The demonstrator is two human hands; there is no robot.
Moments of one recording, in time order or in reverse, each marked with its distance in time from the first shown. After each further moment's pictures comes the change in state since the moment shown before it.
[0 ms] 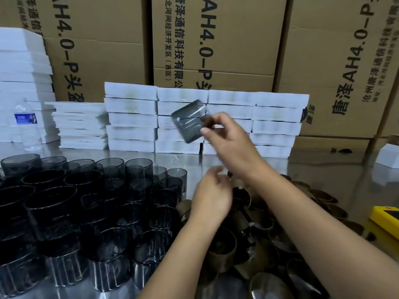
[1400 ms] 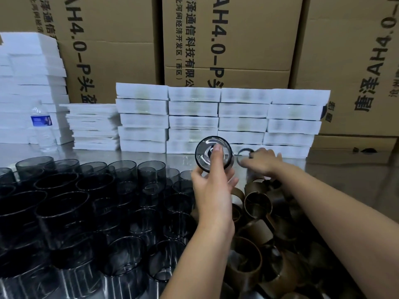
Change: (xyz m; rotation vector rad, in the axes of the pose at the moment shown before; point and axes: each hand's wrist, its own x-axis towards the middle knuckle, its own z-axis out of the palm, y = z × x) left_hand 0.003 0.011 -0.011 -0.775 0.233 -0.114; right_hand 0.057 0.157 -0.034 -0.961 -0.272 0.582
